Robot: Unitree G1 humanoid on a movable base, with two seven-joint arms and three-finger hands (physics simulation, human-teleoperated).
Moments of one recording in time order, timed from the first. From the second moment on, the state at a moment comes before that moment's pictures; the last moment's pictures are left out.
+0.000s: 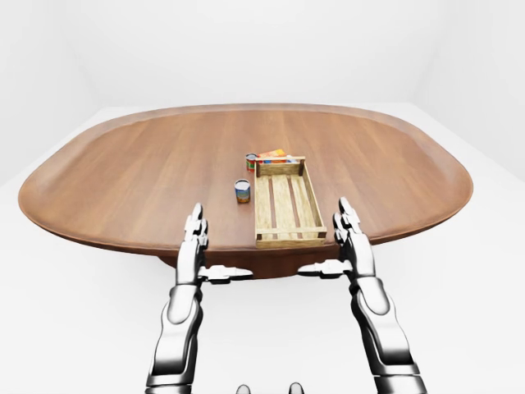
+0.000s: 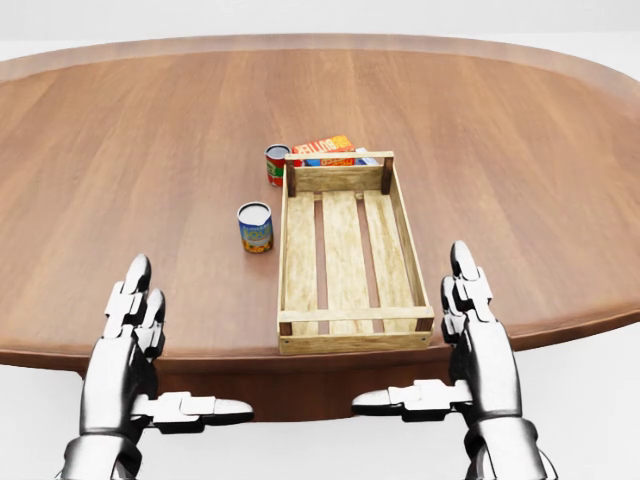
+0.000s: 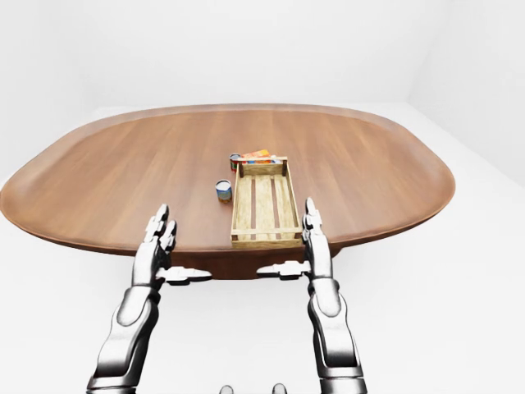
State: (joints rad) left arm 0.01 0.01 0.02 -0.03 -0.02 0.02 -0.02; right arm 0.01 -0.01 -0.01 -0.06 0.00 0.04 0.01
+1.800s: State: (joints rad) left arm -0.03 0.06 0.17 -0.42 -0.07 0.09 -0.02; right arm 0.02 -0.05 -0.15 -0.52 -0.03 0.09 0.08
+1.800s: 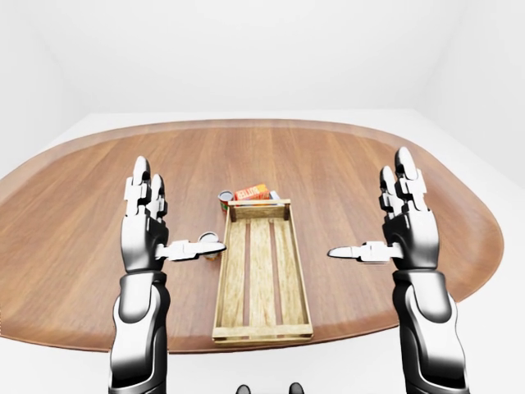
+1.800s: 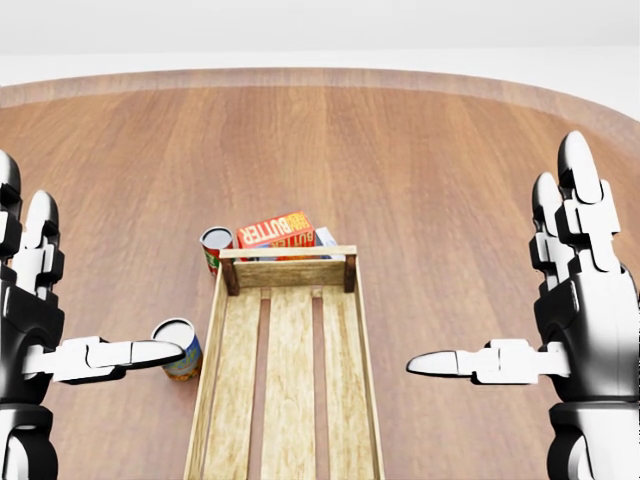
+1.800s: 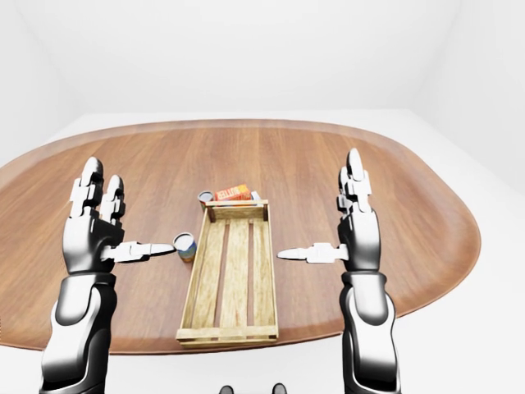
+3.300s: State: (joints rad) left arm -0.08 0.33 0.22 0.06 0.99 0.01 -0.47; right arm -0.01 -0.05 -0.12 -0.52 0.01 0.09 0.08
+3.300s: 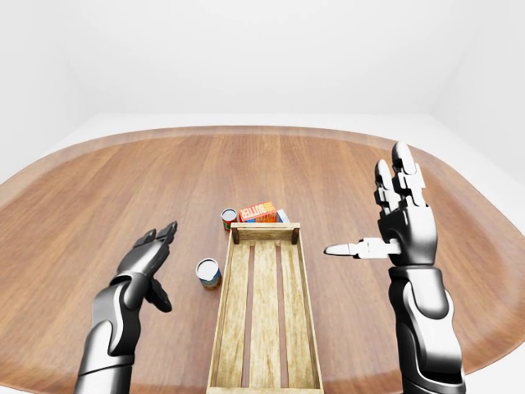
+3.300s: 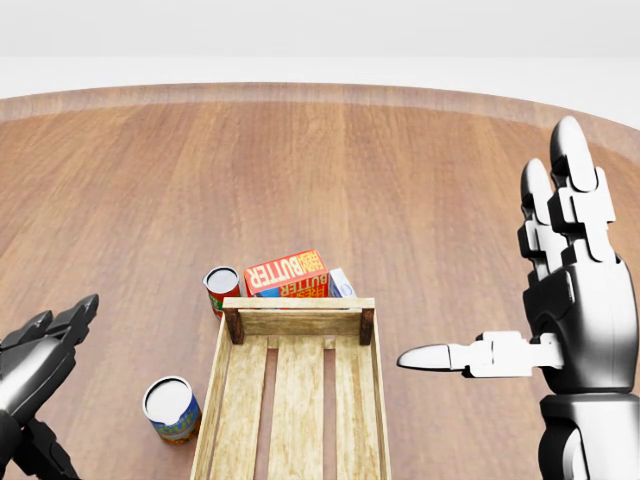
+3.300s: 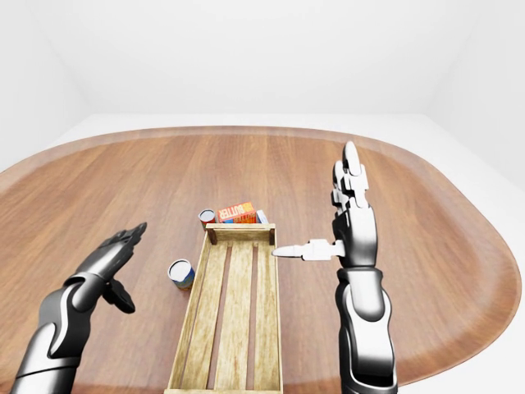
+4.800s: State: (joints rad) left arm -0.29 0.27 0.03 0.46 1.19 -0.01 -0.33; right arm 0.00 -0.05 -0.12 -0.55 -0.01 0.09 0.07
